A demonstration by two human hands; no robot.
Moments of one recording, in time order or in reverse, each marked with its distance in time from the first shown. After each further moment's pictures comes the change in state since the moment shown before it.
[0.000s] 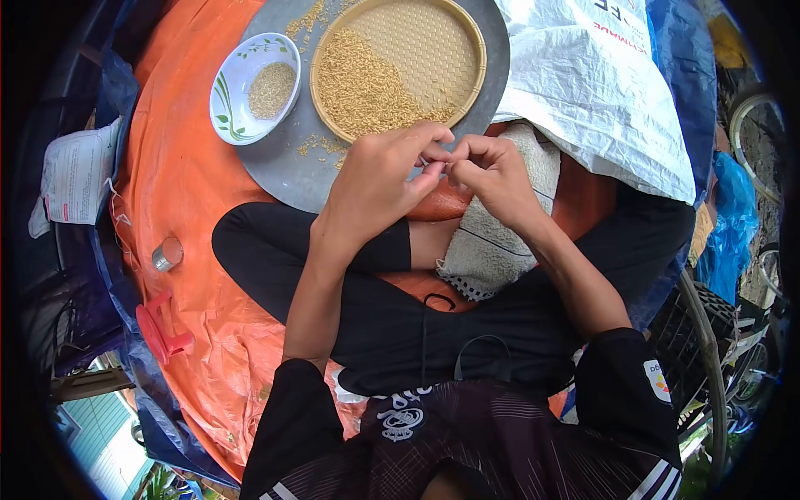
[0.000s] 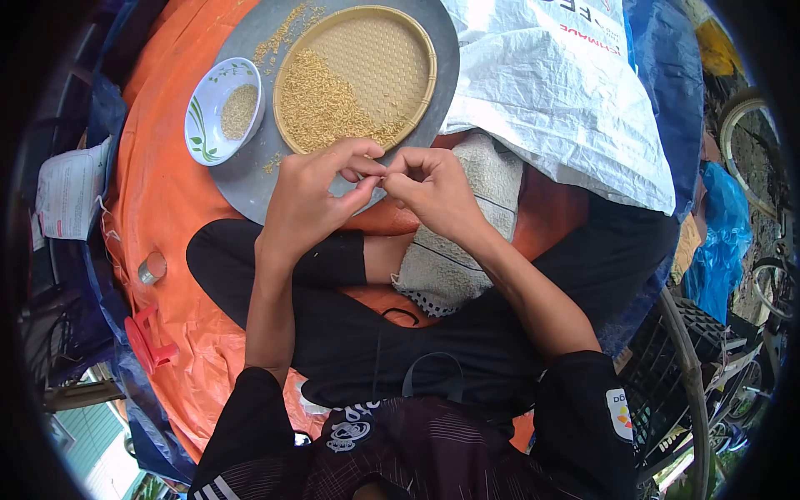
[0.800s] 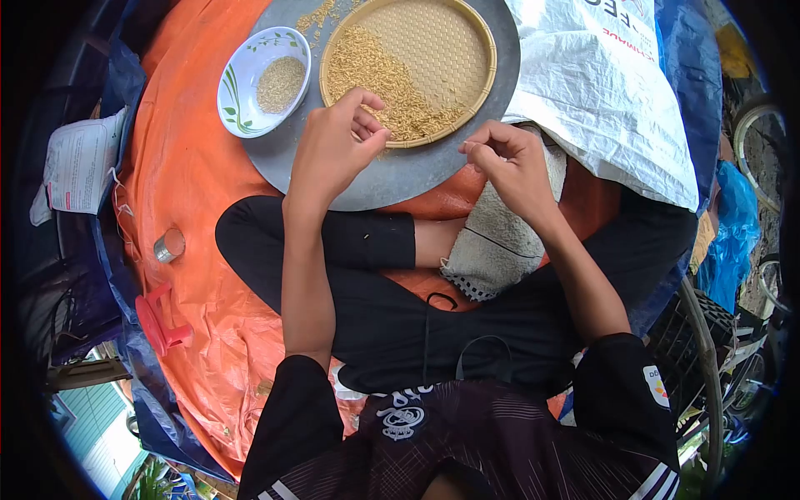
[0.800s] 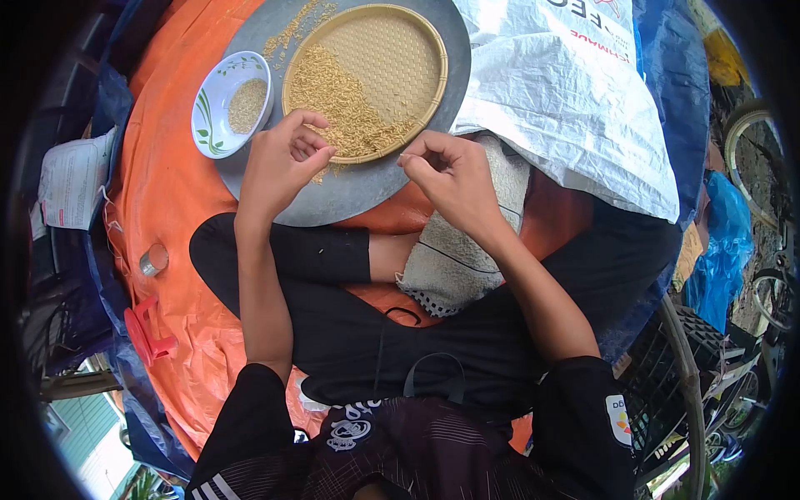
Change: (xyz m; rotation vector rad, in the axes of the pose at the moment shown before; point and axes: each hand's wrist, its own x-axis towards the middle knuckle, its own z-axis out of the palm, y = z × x) left_hand -0.001 -0.050 -0.036 0.099 0.017 -0.399; right_hand 0.005 -0.006 -0.013 -0.328 0.102 -0.104
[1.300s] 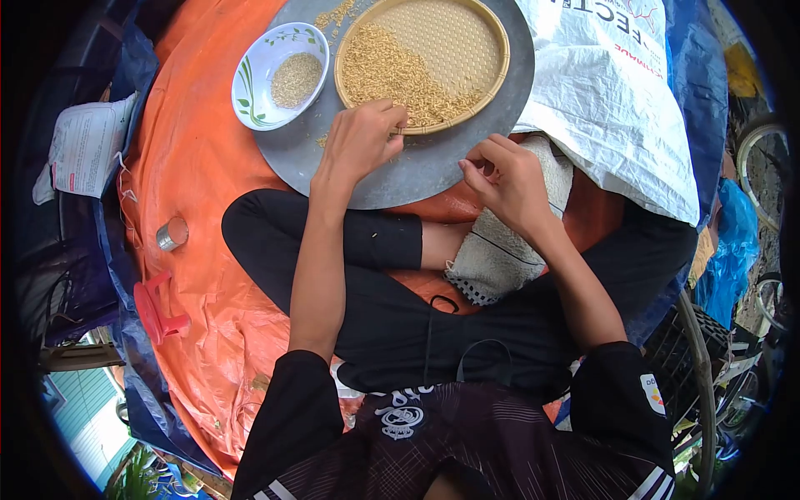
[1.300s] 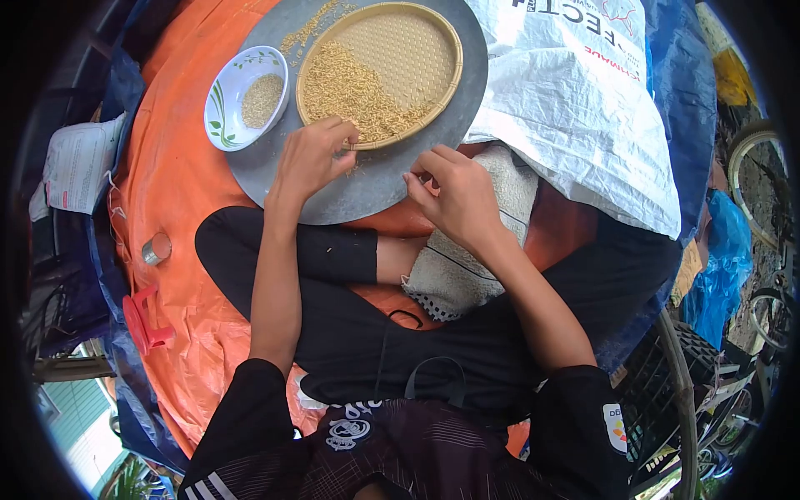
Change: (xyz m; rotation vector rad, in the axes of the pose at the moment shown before) left_hand 0.016 -0.045 0.026 0.391 0.009 0.342; right_hand -0.002 0.005 0.013 -0.490 0.034 -0.283
